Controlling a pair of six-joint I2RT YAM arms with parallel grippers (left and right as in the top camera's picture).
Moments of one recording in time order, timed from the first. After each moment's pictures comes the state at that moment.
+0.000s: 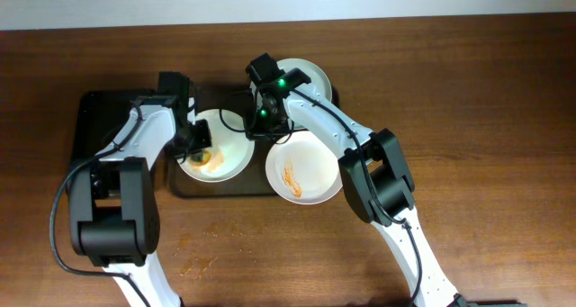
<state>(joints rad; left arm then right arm) -0.02 2.02 1.36 -0.80 0.04 -0.23 0.58 2.54 2.18 -0.95 -0.42 0.46</state>
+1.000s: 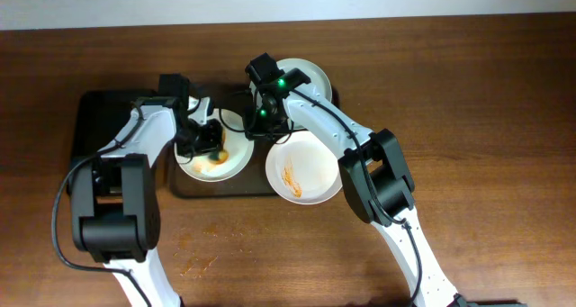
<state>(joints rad) -0.02 2.04 1.35 -0.73 0.36 -0.09 0.58 2.54 2.18 -0.94 -0.42 0.46</state>
